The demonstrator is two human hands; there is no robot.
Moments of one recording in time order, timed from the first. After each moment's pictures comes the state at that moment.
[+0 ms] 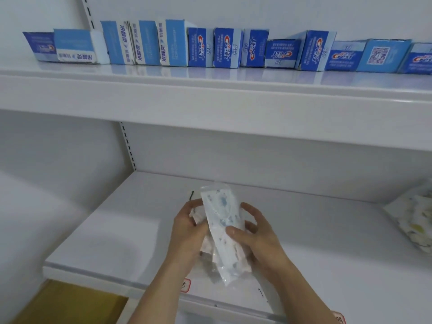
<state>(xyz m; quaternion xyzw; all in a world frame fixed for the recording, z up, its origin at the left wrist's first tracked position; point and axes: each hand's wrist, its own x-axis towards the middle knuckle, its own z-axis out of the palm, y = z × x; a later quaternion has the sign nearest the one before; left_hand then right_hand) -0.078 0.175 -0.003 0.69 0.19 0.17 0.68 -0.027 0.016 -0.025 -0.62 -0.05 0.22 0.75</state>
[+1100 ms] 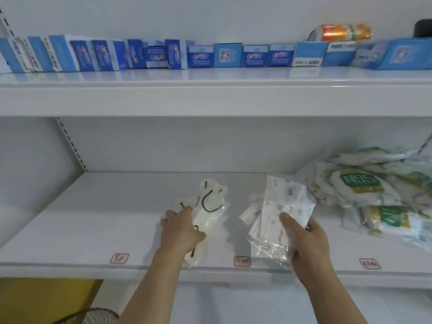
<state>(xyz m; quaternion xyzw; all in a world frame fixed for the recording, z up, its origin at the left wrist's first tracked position) -0.078 0.049 -0.015 0.95 0.19 -0.05 0.25 -0.077 -0.216 -0.019 -0.55 0.13 -0.01 0.83</state>
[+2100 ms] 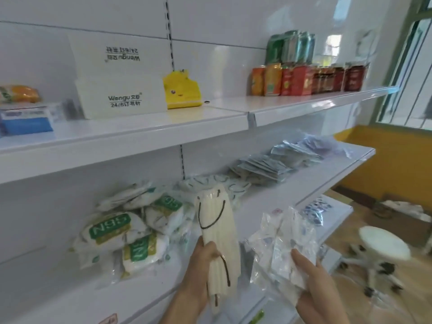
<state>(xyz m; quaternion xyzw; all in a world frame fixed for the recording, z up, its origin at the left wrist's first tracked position) -0.093 -0.517 0.015 0.58 -0.03 -0.28 0.76 -0.219 -0.693 0.004 -0.34 0.25 -0.24 0.87</state>
